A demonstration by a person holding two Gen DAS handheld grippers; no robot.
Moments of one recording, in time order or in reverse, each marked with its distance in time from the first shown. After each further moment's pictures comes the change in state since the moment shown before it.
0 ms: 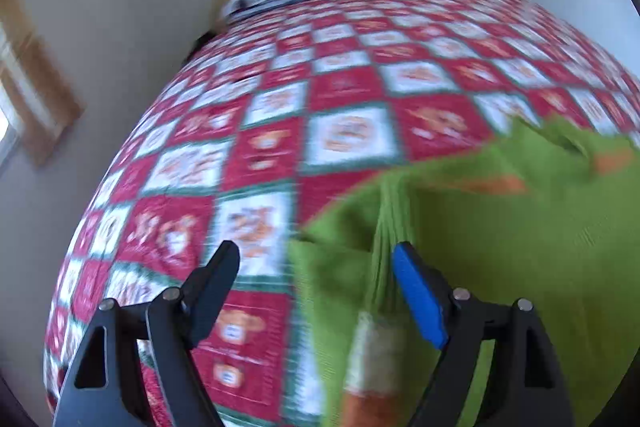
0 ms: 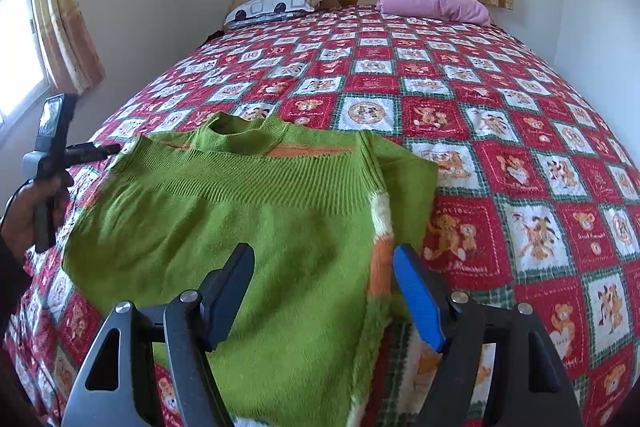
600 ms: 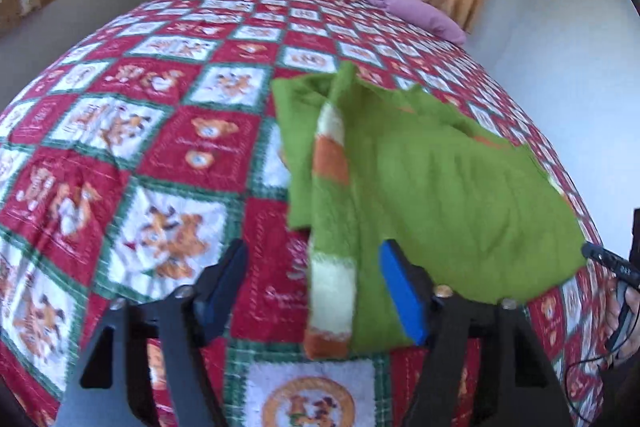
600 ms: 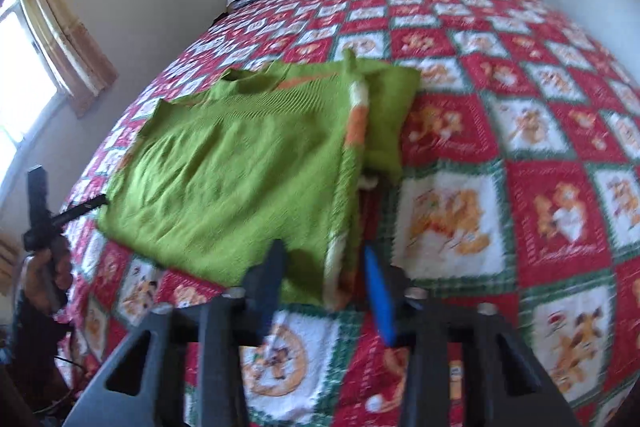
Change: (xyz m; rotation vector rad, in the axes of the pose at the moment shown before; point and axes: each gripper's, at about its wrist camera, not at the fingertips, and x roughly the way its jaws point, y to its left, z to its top) left arm -0.077 0.044 -0.140 -0.195 0.026 -0.473; right arm -0.026 -0.026 -0.063 0.112 0.127 0.133
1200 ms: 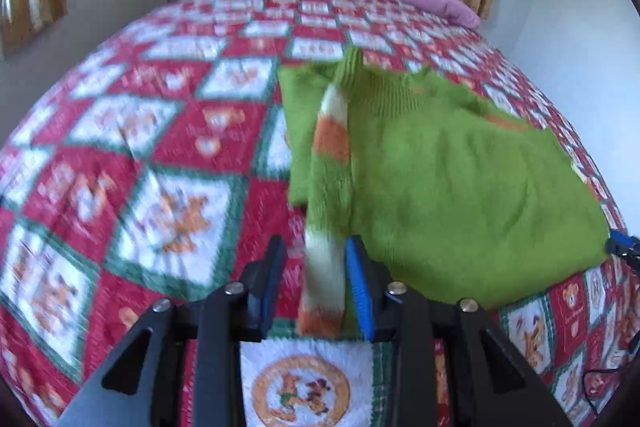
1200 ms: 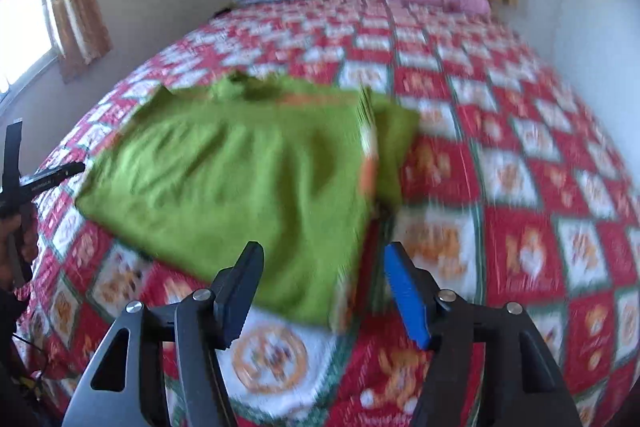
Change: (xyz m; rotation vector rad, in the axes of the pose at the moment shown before) left arm -0.012 -0.020 -0.003 0.046 -0.034 0.153; right arm -0.020 0.043 0.007 -0.180 -0.071 -0.162
